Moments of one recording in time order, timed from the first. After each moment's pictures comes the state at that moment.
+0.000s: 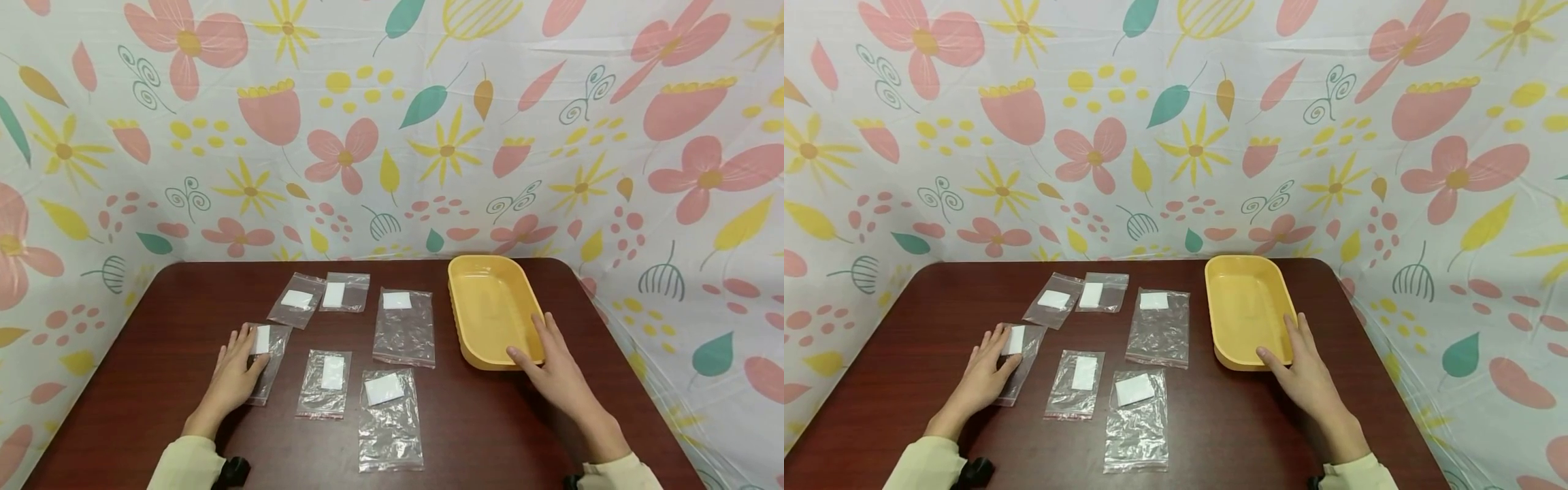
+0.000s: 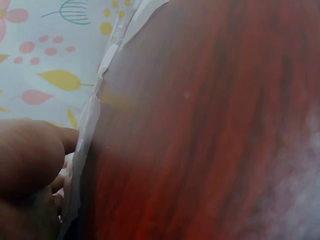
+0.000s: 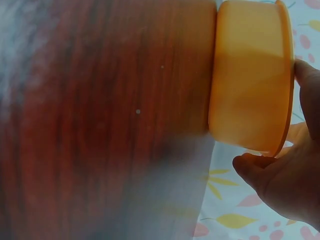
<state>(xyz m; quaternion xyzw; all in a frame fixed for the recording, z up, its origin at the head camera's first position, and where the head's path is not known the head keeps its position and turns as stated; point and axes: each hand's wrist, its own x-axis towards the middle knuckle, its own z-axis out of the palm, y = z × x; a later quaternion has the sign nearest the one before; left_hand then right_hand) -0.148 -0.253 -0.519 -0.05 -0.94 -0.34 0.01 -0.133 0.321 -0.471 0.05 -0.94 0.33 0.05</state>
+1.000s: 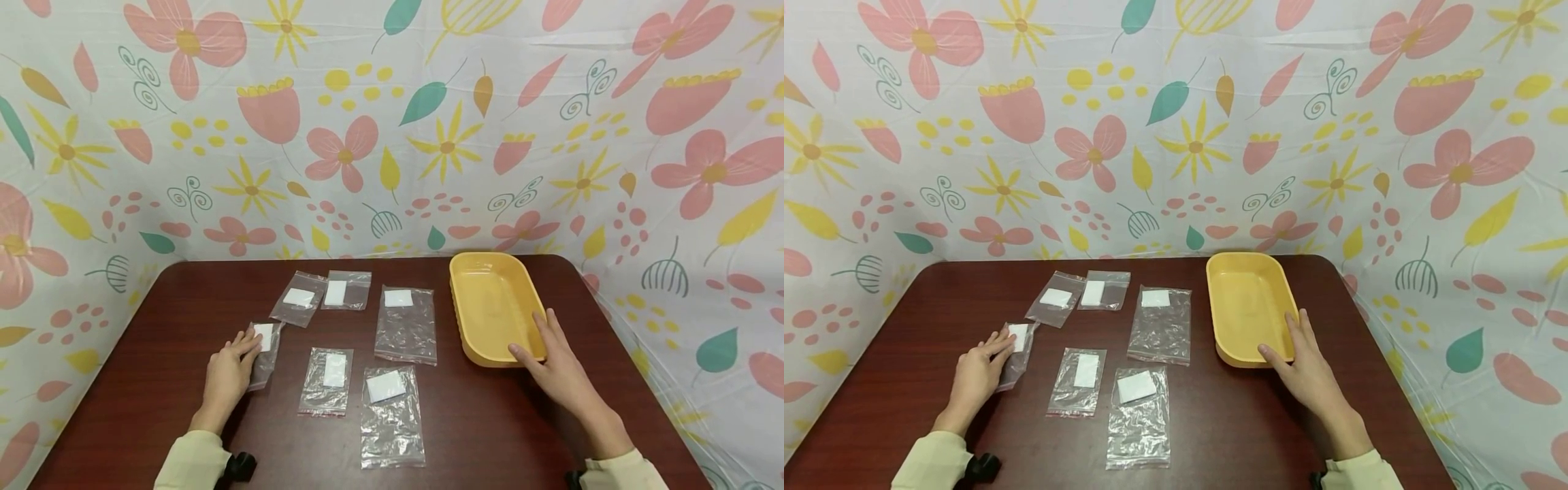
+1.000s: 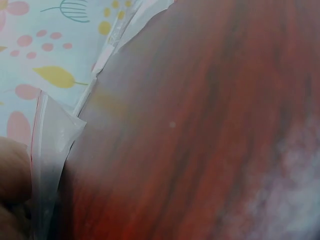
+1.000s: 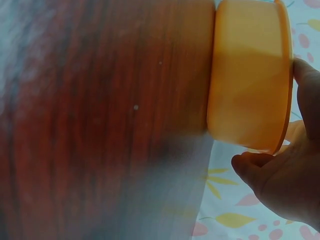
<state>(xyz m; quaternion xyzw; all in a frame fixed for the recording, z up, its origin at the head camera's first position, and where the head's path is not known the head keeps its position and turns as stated) -0.150 -0.250 -0.517 0.02 -0.94 -0.32 0.14 -0.133 0.320 -0.469 0.06 -0.94 0.33 0.04</state>
